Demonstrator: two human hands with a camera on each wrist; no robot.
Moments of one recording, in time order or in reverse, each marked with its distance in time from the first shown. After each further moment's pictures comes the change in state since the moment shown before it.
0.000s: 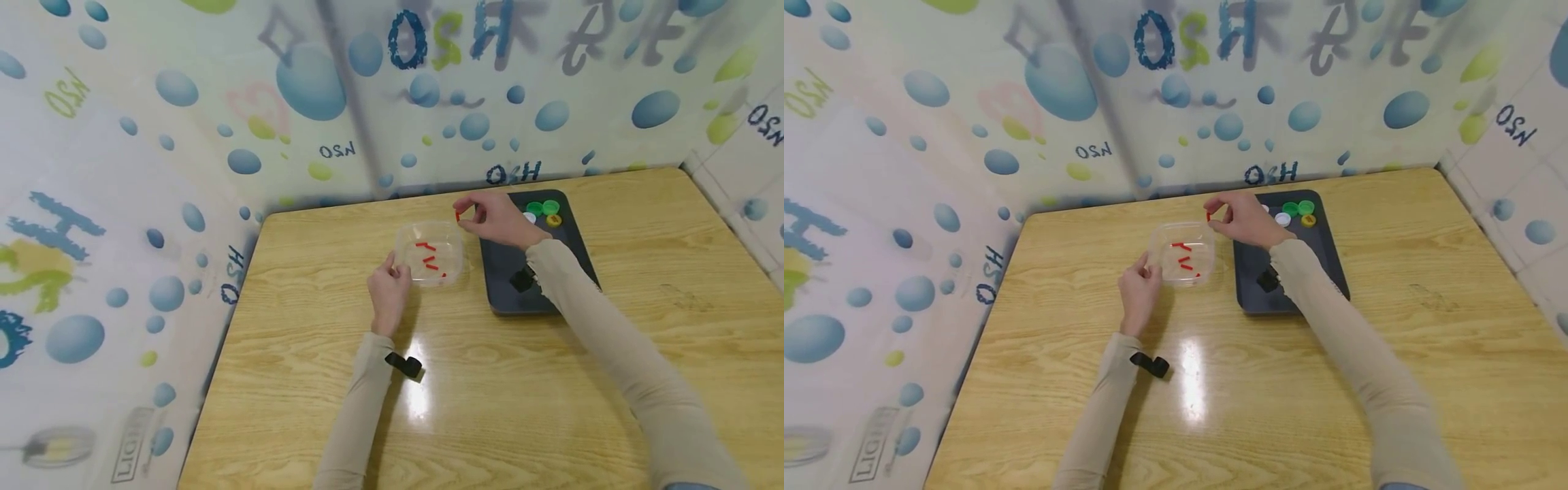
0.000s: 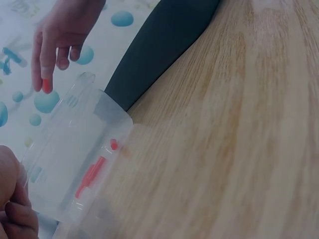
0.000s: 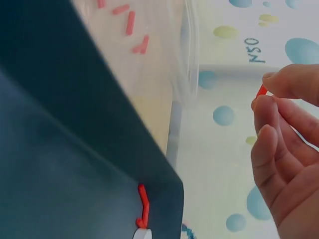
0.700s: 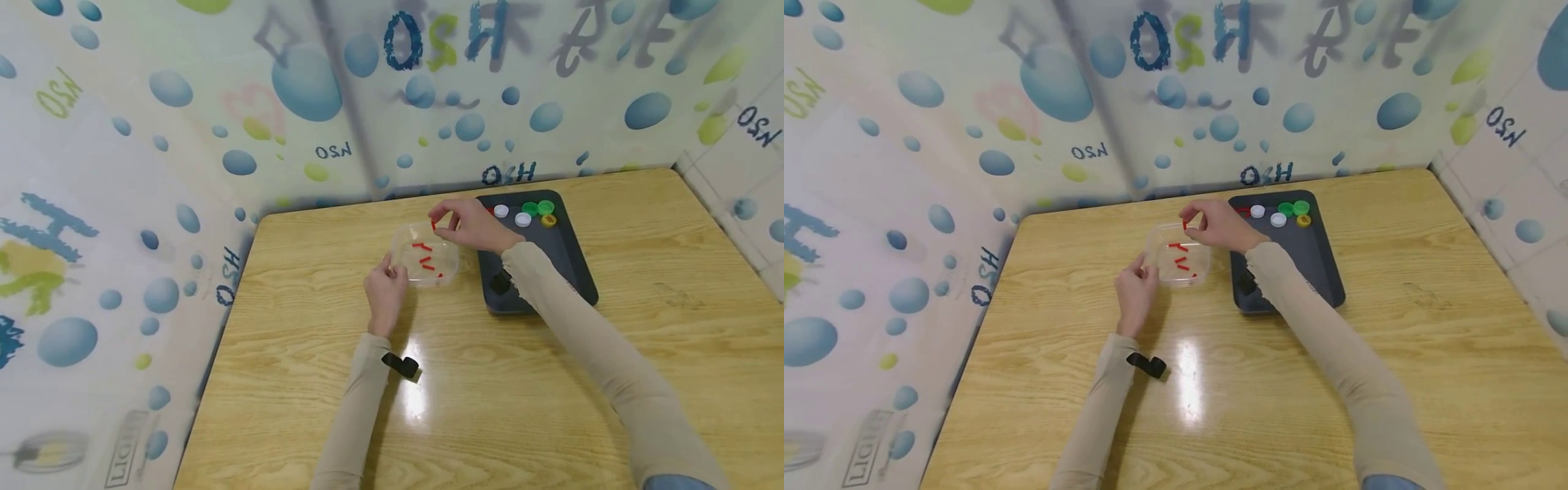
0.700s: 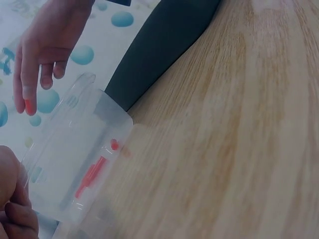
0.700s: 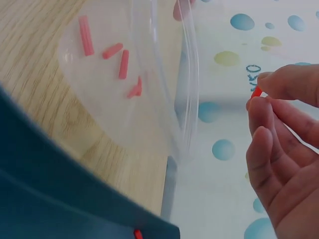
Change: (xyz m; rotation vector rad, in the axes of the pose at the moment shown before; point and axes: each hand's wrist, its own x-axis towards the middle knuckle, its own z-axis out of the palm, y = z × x) left_hand -0.001 0.002 0.001 0.012 0.010 0.005; right_hand 0.013 -0.019 0.021 0.025 -0.088 -0.043
